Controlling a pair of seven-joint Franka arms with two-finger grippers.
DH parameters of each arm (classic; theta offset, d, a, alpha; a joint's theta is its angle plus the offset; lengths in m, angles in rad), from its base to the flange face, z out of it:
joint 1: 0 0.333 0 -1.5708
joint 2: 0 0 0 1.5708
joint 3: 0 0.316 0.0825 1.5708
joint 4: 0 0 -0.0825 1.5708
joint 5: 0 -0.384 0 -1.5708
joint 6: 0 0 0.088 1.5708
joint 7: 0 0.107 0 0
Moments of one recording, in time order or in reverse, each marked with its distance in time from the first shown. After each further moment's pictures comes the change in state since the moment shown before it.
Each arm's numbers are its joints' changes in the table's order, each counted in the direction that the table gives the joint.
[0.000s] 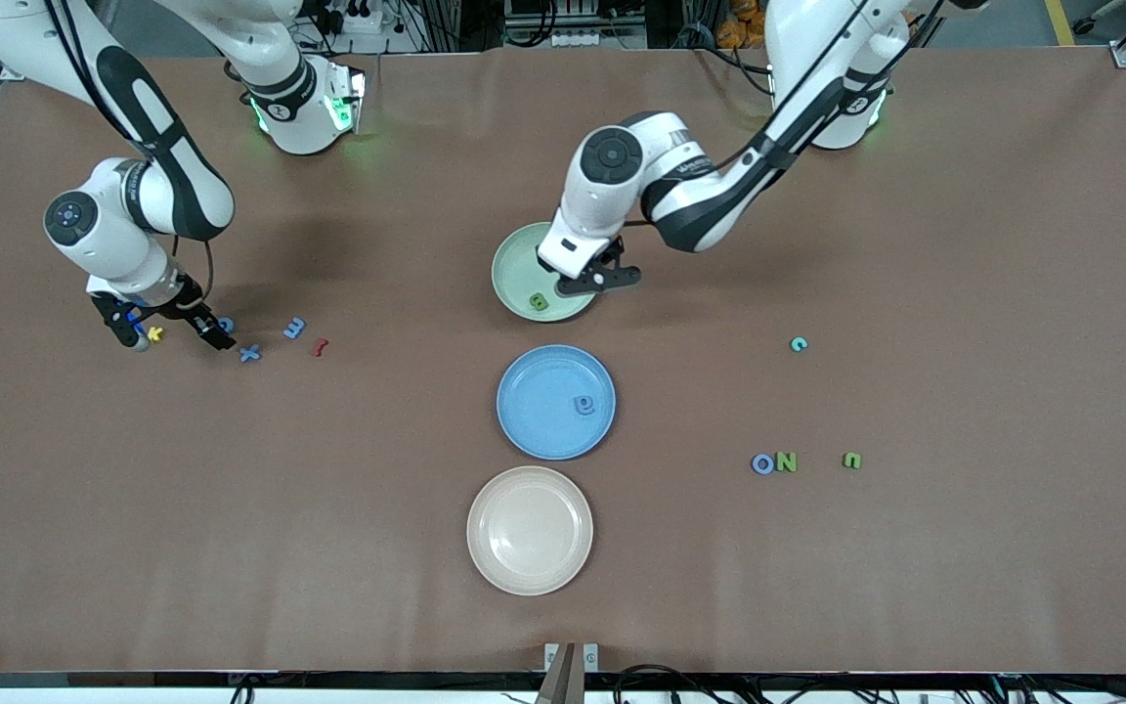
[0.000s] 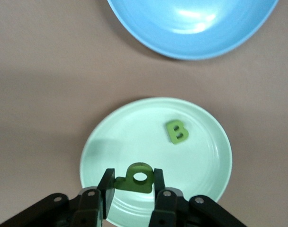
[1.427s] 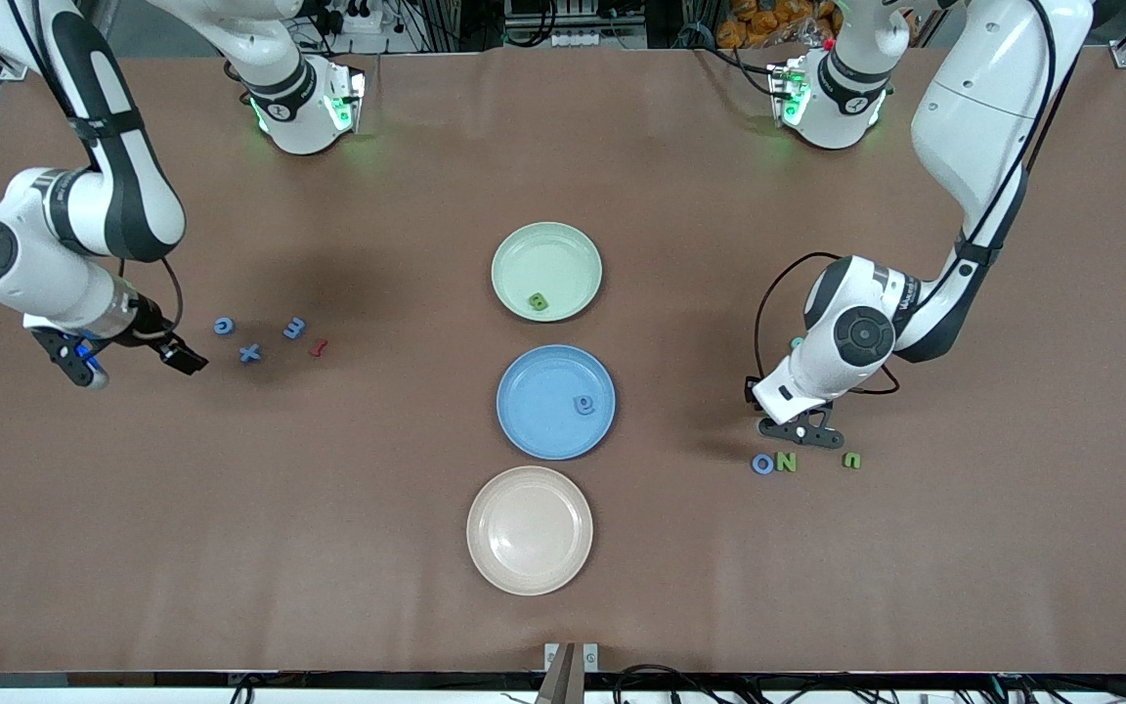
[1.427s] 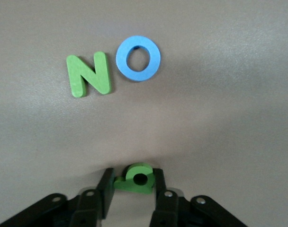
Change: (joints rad) left arm 0.271 0.065 0.381 -0.023 0.000 0.120 1.011; right arm 0.056 -0.079 -0.003 0.292 0.000 -0.463 -0.007
